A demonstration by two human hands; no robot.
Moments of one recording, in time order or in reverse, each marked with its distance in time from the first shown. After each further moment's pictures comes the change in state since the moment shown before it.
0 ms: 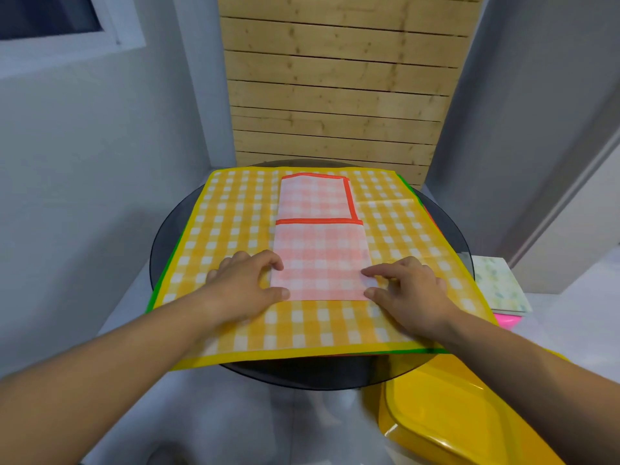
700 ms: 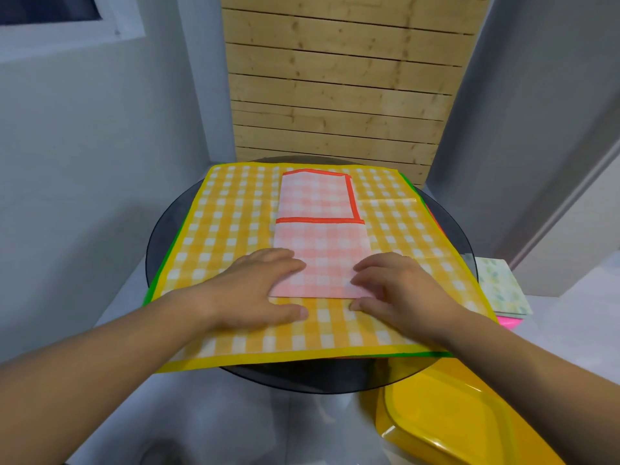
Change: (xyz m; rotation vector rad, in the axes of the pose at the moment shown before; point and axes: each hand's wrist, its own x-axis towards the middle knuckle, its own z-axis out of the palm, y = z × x) left_hand -0.001 0.001 -0.004 0.188 -0.122 0.398; right_hand 0.005 -0.004 -0.008 -0.200 0.018 -0.582
